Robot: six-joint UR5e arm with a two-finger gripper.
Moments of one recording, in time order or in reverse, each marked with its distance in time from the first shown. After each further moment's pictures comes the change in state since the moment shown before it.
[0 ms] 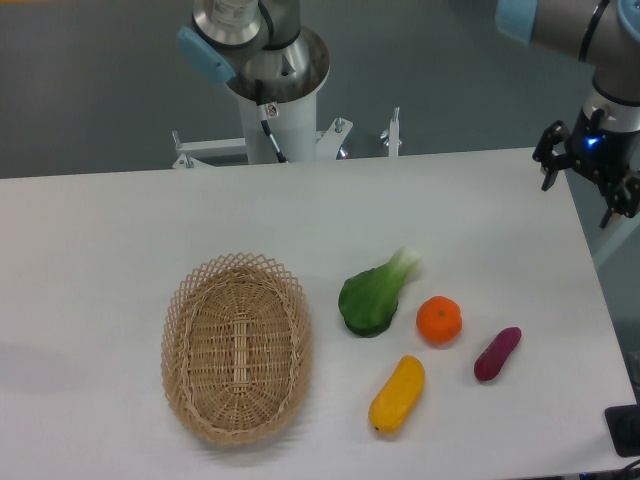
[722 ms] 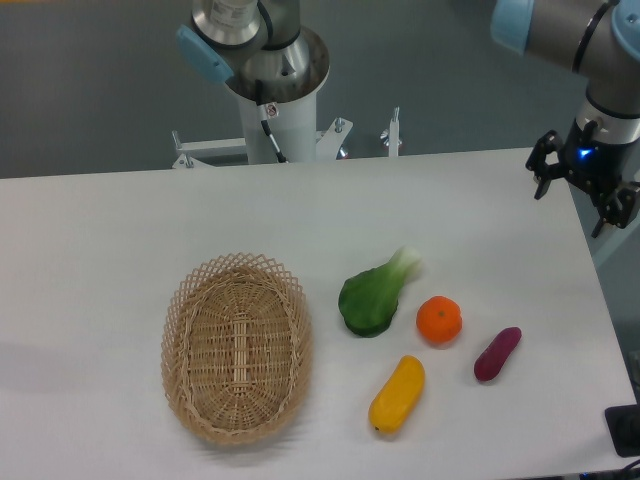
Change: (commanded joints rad) arm -0.017 -0.017 -0.006 0.000 -0.003 -0.006
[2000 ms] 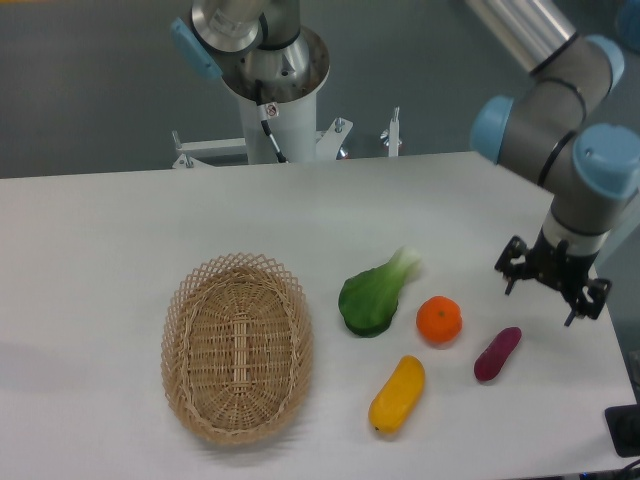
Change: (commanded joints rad) arm -0.121 -0.252 0.020 0.279 -0.029 -0.368
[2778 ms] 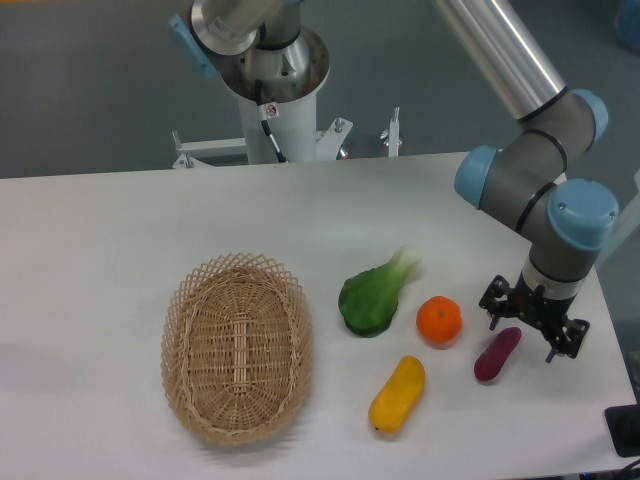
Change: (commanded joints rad) arm -0.029 -0.068 -0.029 0.074 0.006 0.052
